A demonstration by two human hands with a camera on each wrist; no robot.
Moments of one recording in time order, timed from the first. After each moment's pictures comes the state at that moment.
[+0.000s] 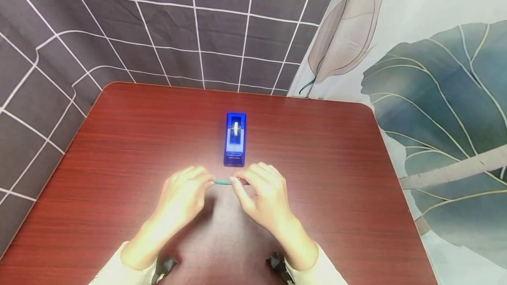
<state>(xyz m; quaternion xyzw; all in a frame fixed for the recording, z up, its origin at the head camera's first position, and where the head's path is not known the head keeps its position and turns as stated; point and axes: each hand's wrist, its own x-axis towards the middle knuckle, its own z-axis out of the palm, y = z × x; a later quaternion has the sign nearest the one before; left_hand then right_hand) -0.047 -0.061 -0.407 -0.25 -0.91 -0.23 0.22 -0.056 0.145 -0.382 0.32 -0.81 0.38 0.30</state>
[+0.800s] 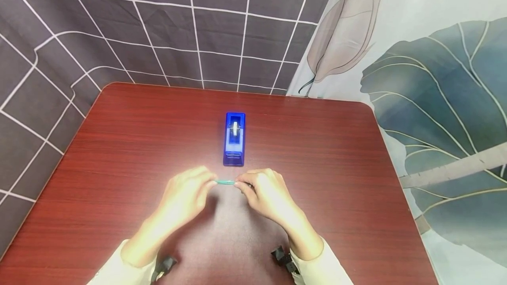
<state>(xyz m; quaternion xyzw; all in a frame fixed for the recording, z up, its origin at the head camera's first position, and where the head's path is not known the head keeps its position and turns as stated) -0.051 -0.059 -0.409 -0.24 -0.92 -0.28 0.14 -0.065 0.166 -0.392 0.30 -0.90 0.30 0.06</state>
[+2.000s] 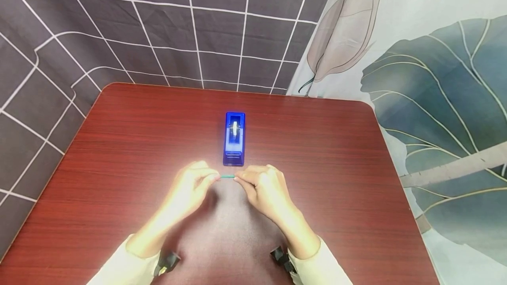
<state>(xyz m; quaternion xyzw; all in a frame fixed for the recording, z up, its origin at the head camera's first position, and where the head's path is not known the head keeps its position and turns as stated) -0.060 -0.052 -0.411 -0.18 -0.89 -0.41 0.11 -0.071 0.165 -0.403 0.34 -0.86 0.30 0.21</state>
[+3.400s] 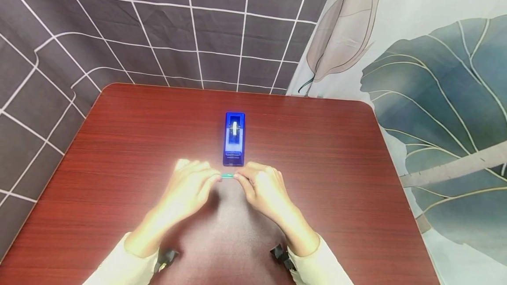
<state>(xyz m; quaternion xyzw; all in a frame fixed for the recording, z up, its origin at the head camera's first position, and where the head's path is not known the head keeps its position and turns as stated) -0.062 -0.056 -0.406 -0.26 -0.92 -0.25 0.14 -0.071 0.161 -0.400 0.31 -0.88 0.31 0.17</state>
